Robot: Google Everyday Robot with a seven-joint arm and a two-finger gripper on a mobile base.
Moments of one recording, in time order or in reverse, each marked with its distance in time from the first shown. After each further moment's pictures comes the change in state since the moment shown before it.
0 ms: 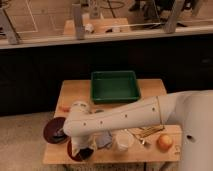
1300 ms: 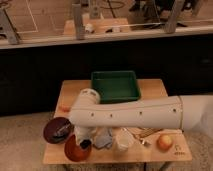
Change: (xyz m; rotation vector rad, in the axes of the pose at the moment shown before) arm 0.013 0.014 -0.068 0.068 0.080 0.088
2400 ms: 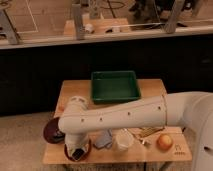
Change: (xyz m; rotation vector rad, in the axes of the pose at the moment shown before) arm -0.039 -0.039 0.025 0.021 -0.095 -0.140
